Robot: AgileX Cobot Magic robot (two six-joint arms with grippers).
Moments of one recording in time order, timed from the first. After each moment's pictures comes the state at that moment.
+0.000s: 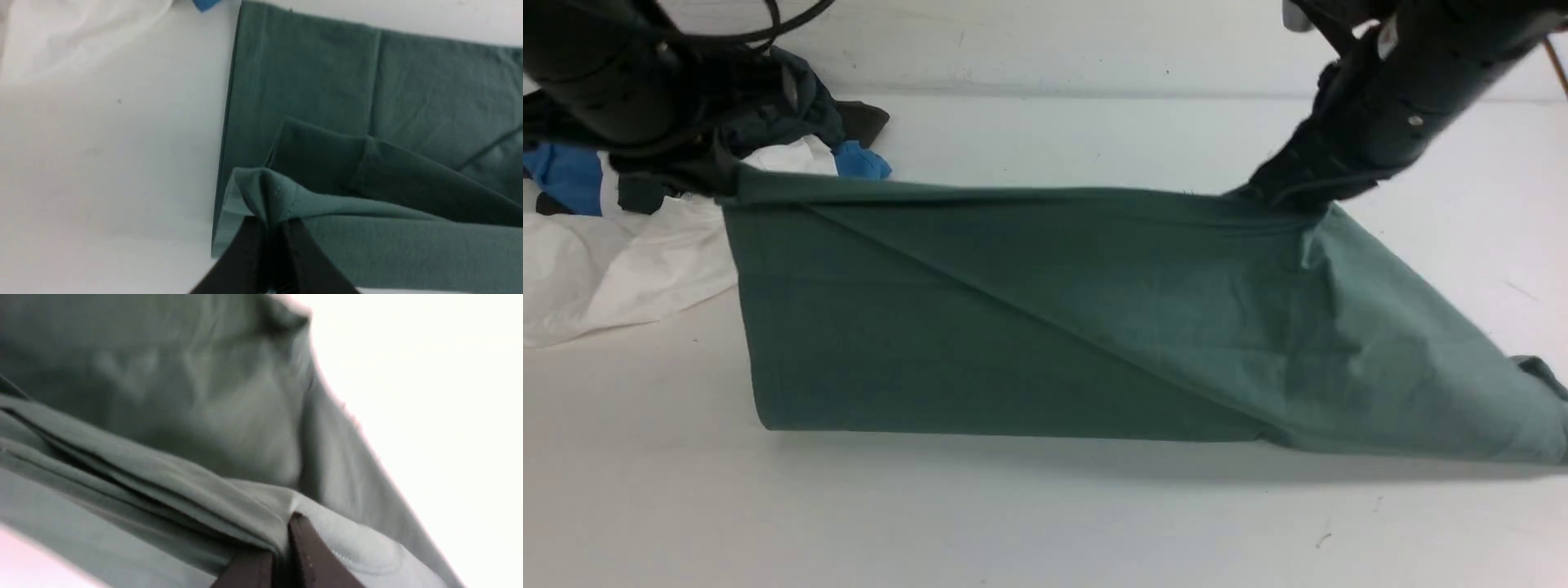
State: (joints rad) right arm 0.37 1.82 -1.80 -0.08 1.23 -0.15; left arm -0.15 1.68 -1.71 0.00 1.21 -0.31
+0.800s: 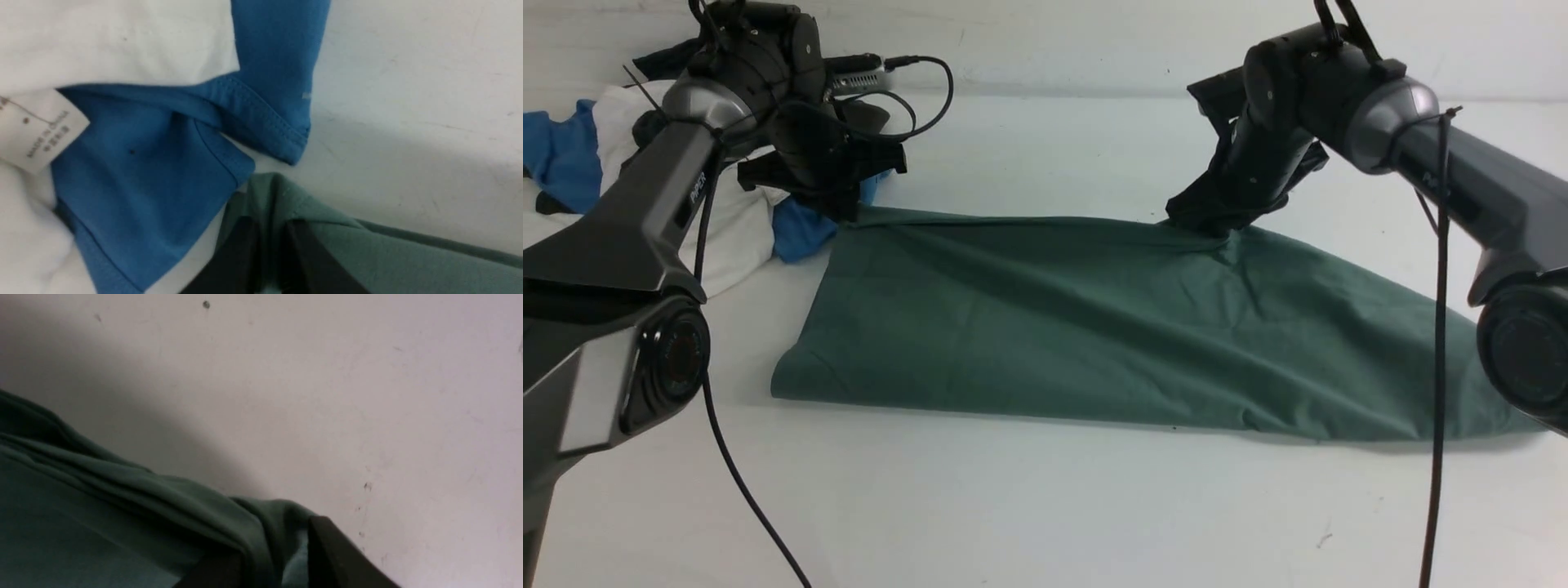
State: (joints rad) right arm 0.31 2.44 -2.29 -0.14 1.12 -0.03; left arm -0.11 2.60 -2.60 0.02 1.24 -0.27
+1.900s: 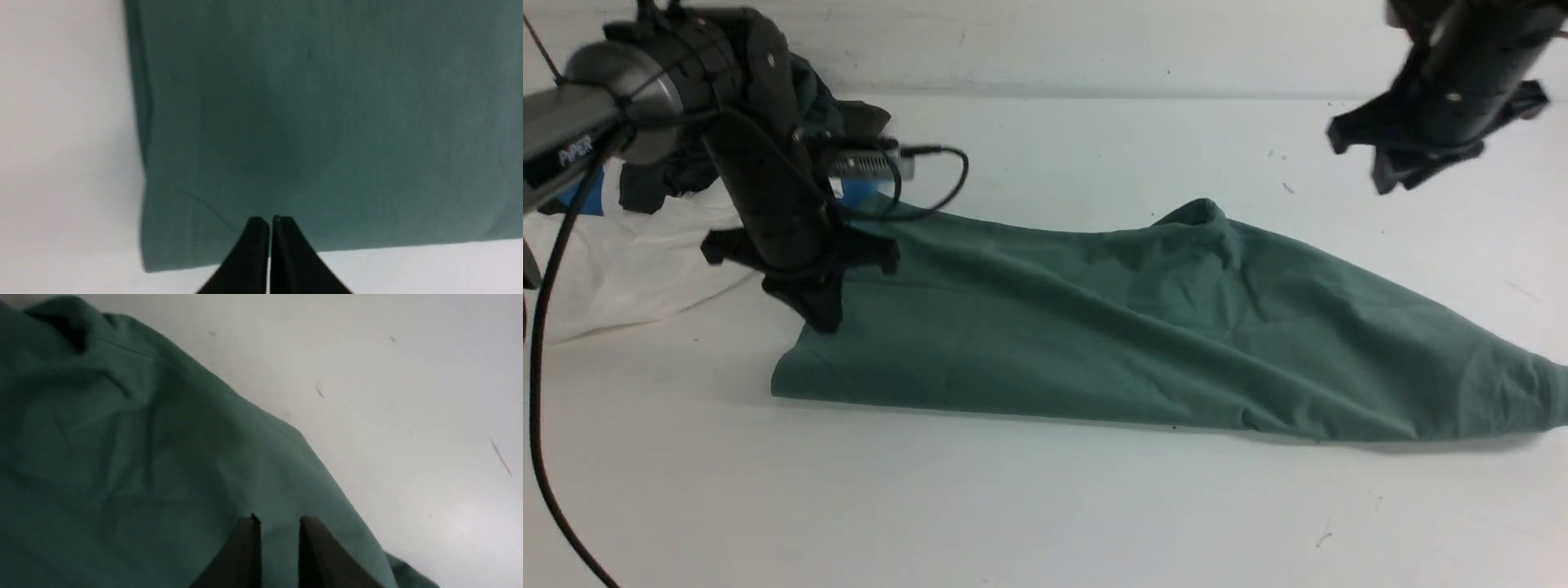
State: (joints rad) right arm 0.08 1.92 -1.83 -0.06 1.25 0.01; left arm -0.18 2.10 -1.72 -0.09 1.22 -0.03
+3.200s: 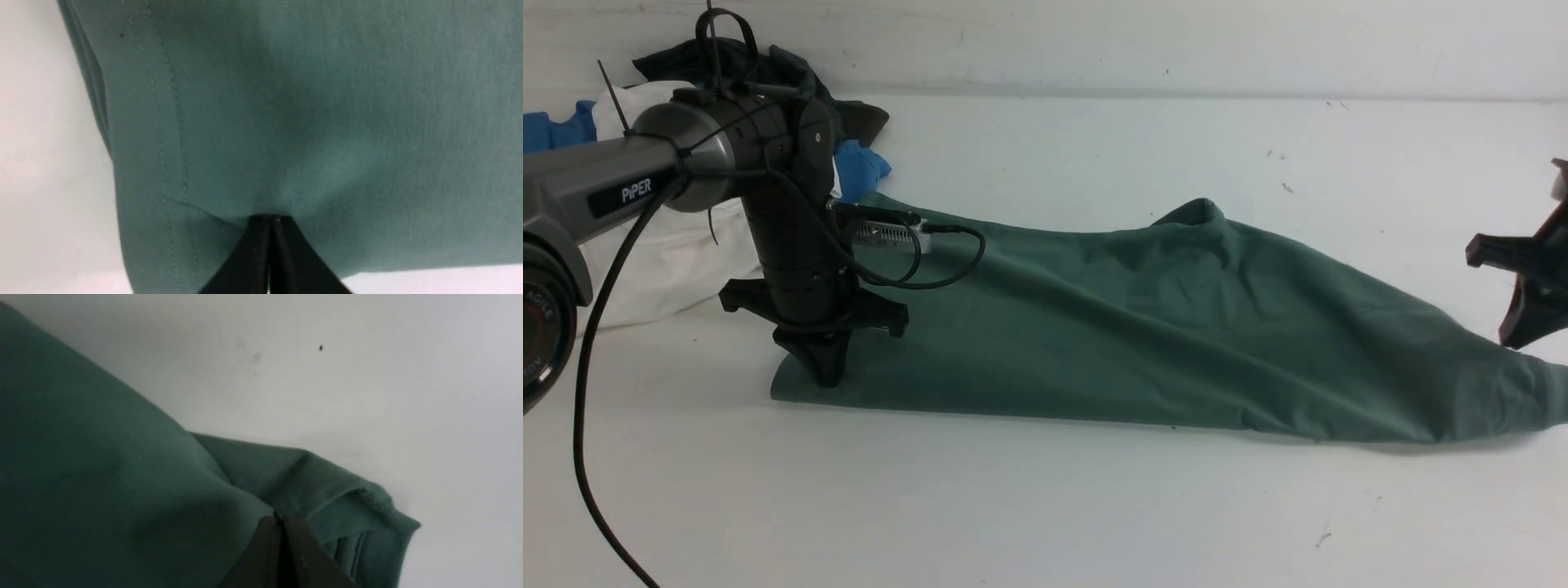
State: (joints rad) right arm -0.21 2.05 -1.65 0.12 1.23 0.02; left arm -0.19 2.16 -1.69 -0.03 1.21 -0.01
